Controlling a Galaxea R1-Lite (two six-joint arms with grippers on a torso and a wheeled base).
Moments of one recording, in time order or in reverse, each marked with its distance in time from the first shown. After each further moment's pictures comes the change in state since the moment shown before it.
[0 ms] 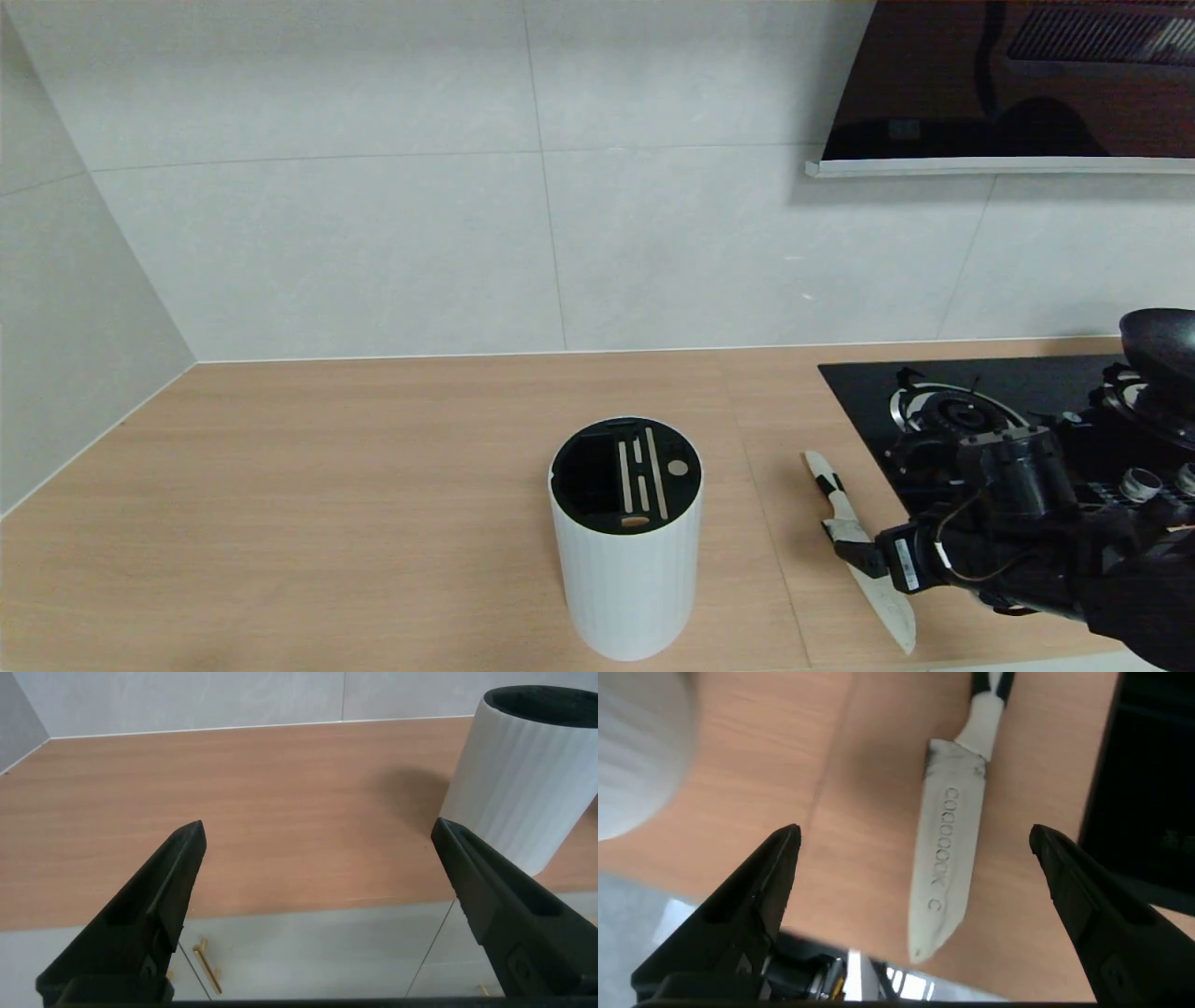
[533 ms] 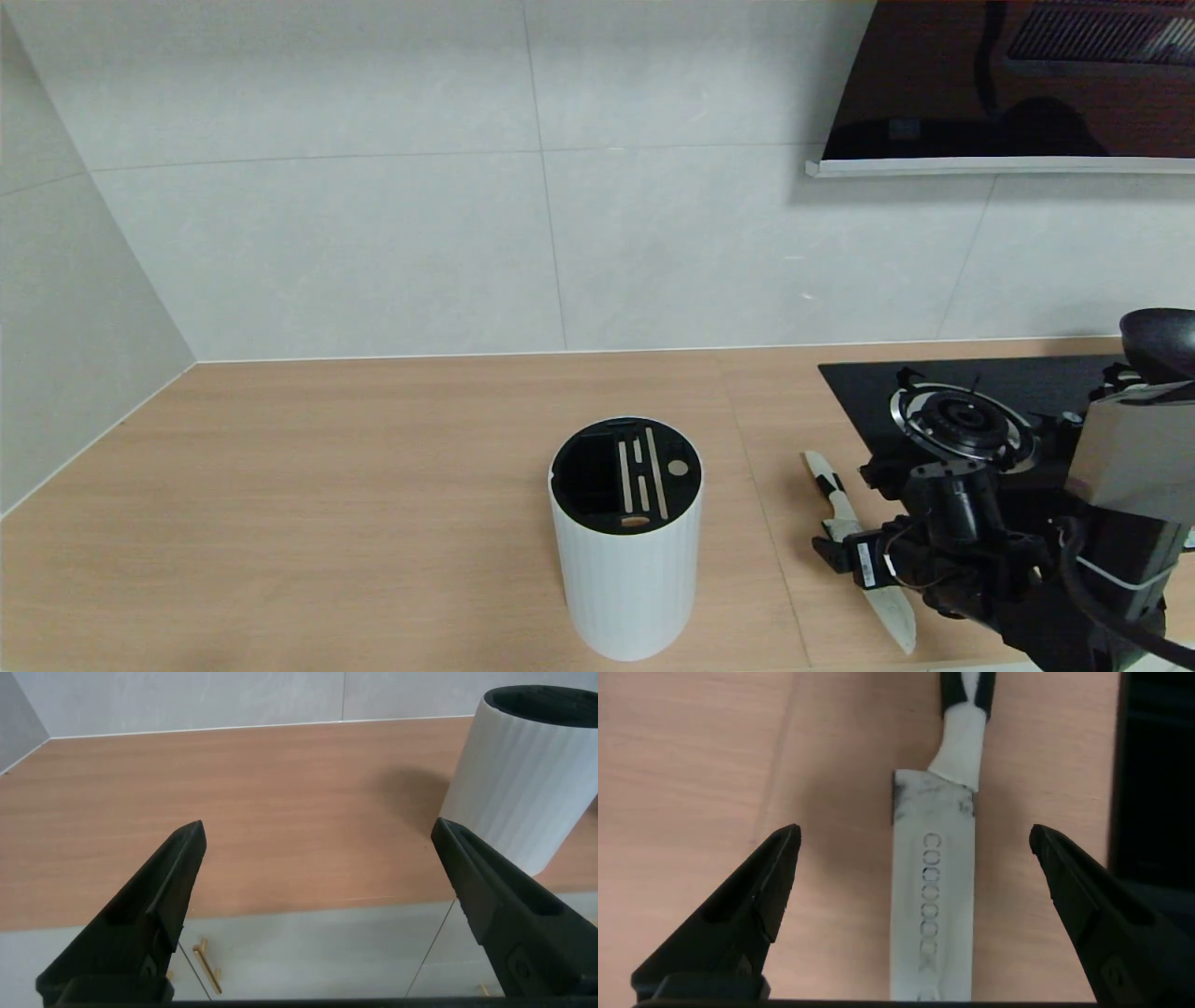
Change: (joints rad) left arm 0.000 0.000 0.000 0.000 0.001 0.000; right arm 0.001 0.310 0.010 -0.381 -0.098 0.050
